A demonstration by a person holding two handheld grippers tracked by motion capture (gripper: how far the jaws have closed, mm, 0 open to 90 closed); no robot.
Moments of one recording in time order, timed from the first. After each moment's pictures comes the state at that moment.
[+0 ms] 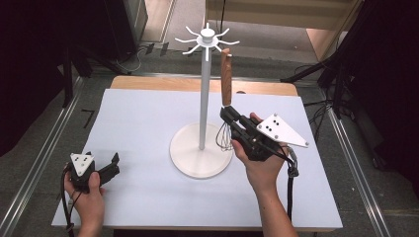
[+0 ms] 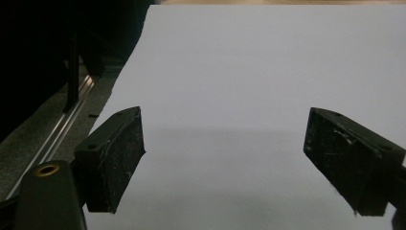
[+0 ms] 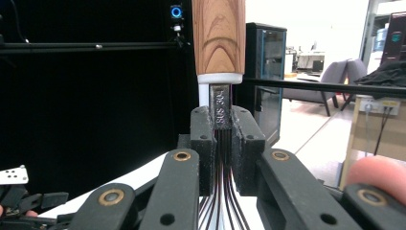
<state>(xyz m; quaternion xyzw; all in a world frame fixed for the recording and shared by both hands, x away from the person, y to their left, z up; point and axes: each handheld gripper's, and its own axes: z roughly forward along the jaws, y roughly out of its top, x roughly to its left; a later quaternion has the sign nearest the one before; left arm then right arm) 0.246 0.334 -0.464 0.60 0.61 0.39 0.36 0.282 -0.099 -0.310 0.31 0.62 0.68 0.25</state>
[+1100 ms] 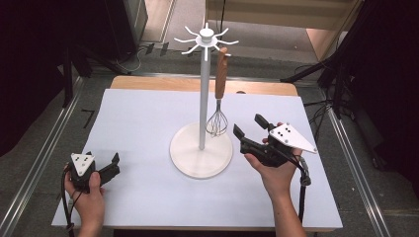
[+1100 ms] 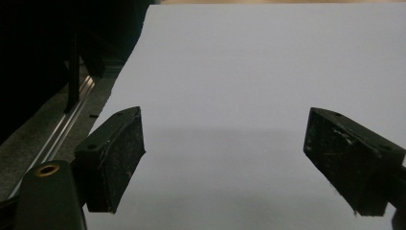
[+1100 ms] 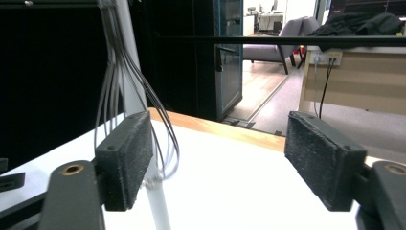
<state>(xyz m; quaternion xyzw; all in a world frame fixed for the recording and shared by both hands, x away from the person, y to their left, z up) 0.246 0.333 -0.464 0.60 0.61 0.39 0.35 0.286 -0.139 -0.349 0.39 0.63 0.61 0.28</state>
